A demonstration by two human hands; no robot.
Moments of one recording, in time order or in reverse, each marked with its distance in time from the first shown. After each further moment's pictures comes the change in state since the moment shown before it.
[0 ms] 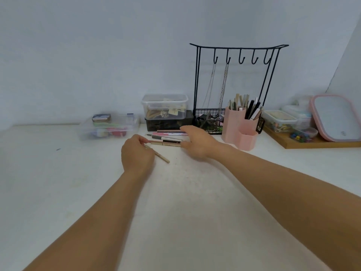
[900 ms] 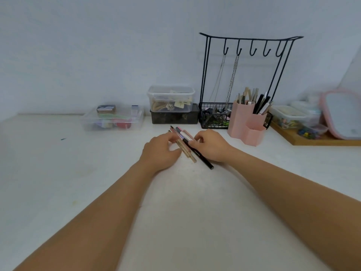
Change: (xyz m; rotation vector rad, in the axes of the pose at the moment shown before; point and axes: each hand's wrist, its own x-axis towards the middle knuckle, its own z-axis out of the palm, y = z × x) left_hand -0.007 0.003 0.013 0.214 -0.444 0.314; right_hand -0.023 -0.001 0.009 0.034 0.040 0.162
